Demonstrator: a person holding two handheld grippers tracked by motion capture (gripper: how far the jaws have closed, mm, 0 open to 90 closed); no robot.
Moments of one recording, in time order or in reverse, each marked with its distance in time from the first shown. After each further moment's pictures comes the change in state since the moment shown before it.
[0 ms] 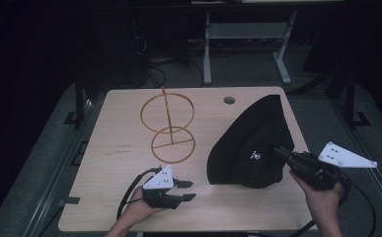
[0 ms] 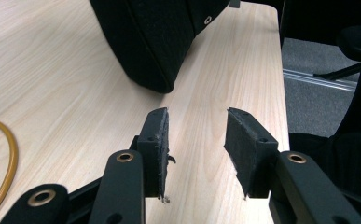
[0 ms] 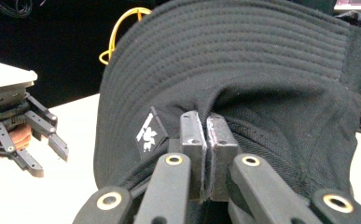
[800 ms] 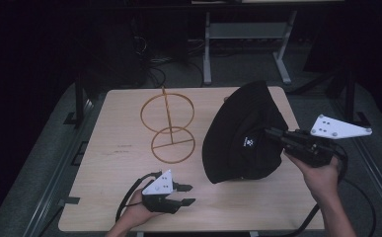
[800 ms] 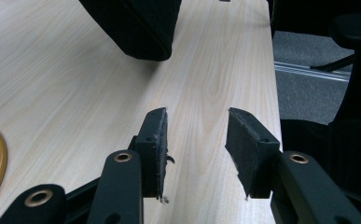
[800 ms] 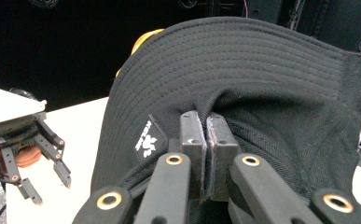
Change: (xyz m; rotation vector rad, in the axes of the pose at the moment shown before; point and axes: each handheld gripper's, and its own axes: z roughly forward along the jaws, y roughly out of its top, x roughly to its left) left arm -0.008 -0.005 0.000 -0.005 -0.012 0.036; right arm -0.005 0.060 0.025 0.048 0.095 -0.078
